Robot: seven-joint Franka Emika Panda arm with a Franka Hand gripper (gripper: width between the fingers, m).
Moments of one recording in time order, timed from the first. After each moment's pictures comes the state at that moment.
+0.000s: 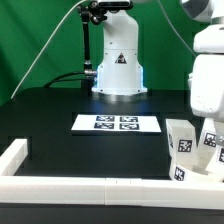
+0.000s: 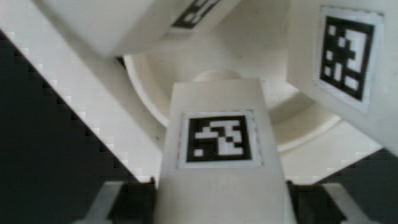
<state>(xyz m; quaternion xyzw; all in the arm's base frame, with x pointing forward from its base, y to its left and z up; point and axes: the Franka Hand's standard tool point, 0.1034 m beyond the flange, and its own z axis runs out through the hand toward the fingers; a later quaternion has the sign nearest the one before) 0.646 0.119 0.078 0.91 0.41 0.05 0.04</state>
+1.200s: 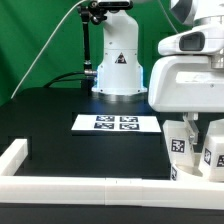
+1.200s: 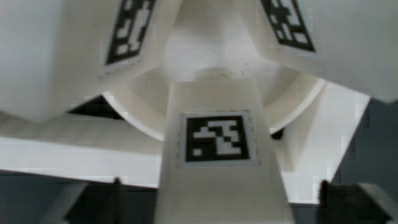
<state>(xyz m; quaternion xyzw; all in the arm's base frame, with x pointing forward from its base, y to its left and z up) 0.650 0.101 0.083 1.00 0.04 0.08 0.01</state>
